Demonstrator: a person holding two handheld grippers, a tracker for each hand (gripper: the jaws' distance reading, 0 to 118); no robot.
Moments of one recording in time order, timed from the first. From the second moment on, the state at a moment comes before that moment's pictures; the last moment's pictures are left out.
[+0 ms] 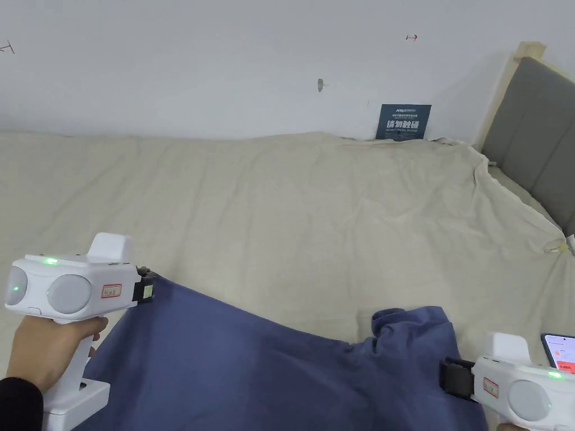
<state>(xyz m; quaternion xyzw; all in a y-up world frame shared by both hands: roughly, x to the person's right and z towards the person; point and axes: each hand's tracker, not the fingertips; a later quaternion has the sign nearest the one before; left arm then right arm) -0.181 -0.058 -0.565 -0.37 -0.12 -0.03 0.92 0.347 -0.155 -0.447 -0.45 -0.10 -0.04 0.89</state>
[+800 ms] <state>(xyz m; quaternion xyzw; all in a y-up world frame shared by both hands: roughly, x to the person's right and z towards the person) -0.221 -0.020 -0.509 -0.35 -0.07 0.02 0.93 0.313 -0.042 -0.407 -0.36 -0.02 -0.05 0.93</state>
